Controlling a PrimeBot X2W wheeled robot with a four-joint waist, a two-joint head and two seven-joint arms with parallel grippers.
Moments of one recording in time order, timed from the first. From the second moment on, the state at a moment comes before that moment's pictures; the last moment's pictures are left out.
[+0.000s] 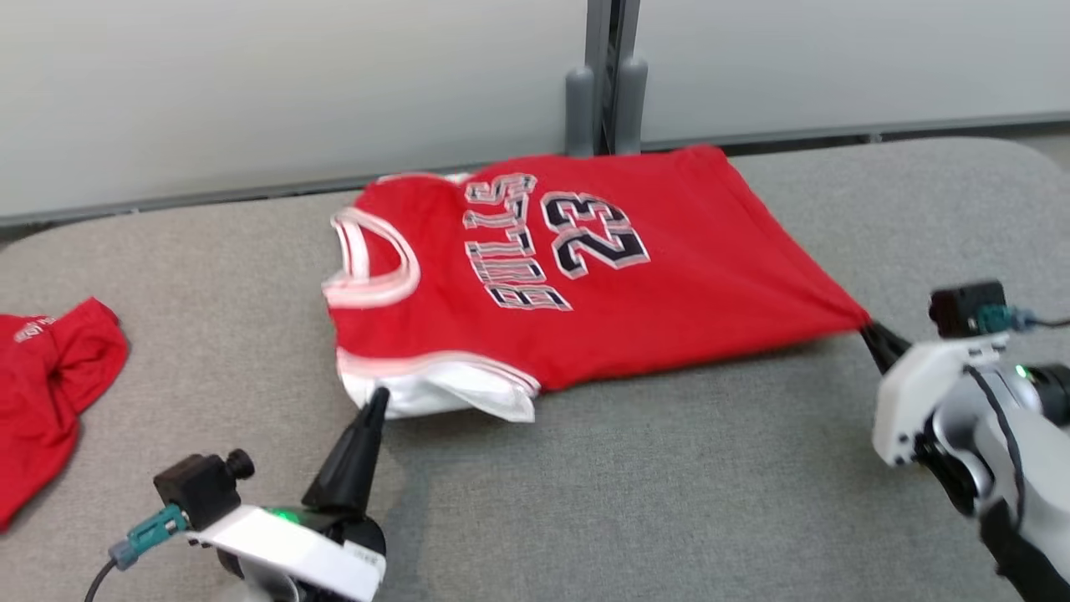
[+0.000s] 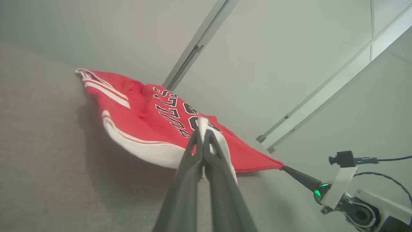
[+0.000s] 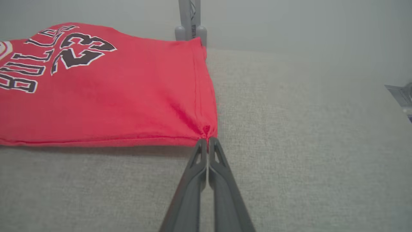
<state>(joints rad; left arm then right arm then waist) -0.16 0.29 -0.49 0.20 -1.03 -0.13 -0.26 -0.69 -0.35 0.65 0.92 0.67 0.13 -0.03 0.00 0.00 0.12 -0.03</state>
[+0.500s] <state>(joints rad) 0.10 0.48 -0.52 -0.02 -1.39 -0.13 -0.17 -0.41 -0.44 0.57 0.82 0.75 0.13 0.07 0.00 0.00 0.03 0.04</state>
